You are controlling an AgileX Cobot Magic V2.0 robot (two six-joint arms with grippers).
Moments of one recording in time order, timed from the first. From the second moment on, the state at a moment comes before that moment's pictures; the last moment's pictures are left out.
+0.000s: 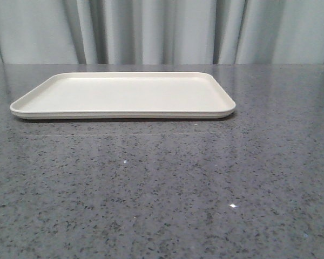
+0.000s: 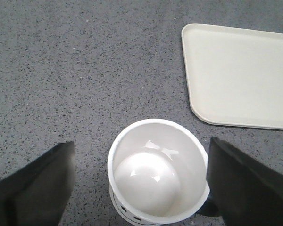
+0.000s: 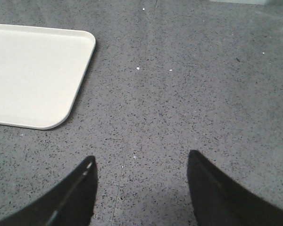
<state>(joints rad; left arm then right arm) -0.02 0.60 -0.86 -0.05 0.96 -0.18 0.19 0.66 -0.81 0.03 0.75 0.06</state>
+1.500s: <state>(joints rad) -0.02 0.99 -0.86 -0.02 1.04 -0.18 0.19 0.66 -0.81 0.03 0.75 0.06</state>
